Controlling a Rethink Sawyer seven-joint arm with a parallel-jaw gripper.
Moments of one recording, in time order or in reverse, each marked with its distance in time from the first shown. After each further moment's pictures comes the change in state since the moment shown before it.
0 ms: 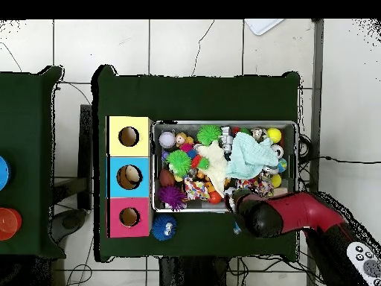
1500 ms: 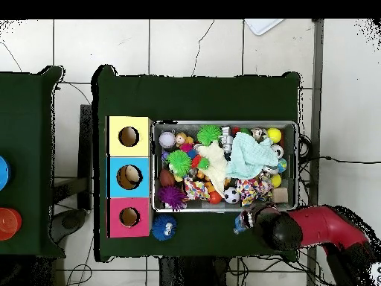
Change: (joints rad) arm -0.100 -0.041 0.010 0.043 -0.047 0.126 -0.005
